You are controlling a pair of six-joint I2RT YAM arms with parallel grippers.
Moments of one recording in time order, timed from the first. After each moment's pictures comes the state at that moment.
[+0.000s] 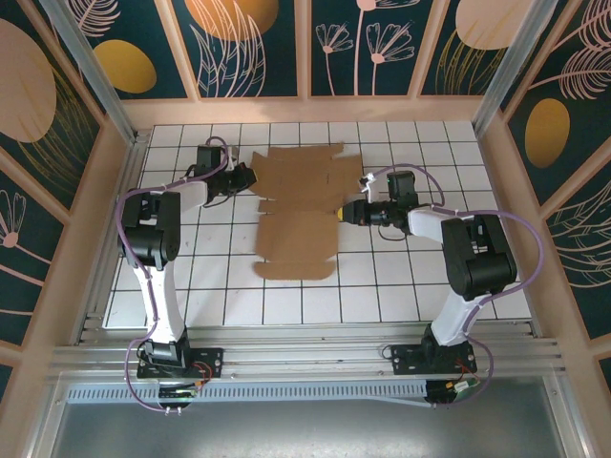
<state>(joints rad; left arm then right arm) -0.13 2.10 1.33 0.05 0.52 -0.56 0.24 1.76 0.90 0.10 -0.84 0.30</state>
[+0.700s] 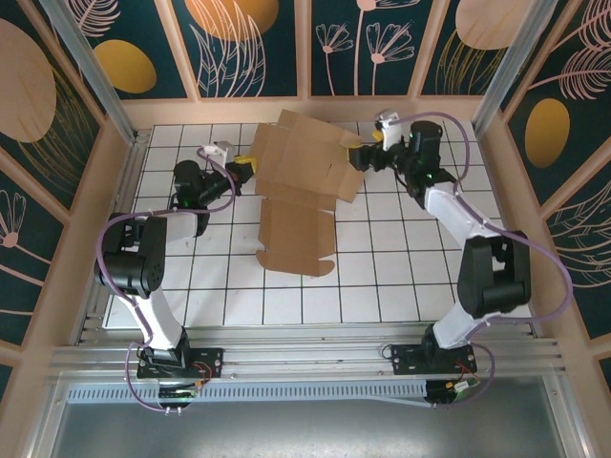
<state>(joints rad) -0.13 1.82 0.88 0.94 0.73 -0.18 0.20 1.66 1.25 0.10 -0.53 -0.17</state>
